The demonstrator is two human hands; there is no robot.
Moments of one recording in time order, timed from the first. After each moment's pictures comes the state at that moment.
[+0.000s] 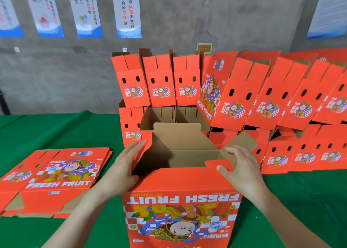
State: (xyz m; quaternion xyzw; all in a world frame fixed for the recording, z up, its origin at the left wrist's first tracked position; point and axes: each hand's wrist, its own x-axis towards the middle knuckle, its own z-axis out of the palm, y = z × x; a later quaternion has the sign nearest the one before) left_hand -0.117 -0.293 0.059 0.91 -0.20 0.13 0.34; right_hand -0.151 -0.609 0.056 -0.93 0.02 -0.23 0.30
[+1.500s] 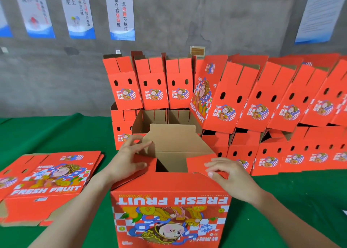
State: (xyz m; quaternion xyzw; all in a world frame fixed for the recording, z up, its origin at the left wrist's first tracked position) left_hand -0.065 -0.313 0.064 0.90 -0.25 0.12 0.34; right_hand -0.142 -0.632 0.051 -0.91 -0.18 -0.18 0.31
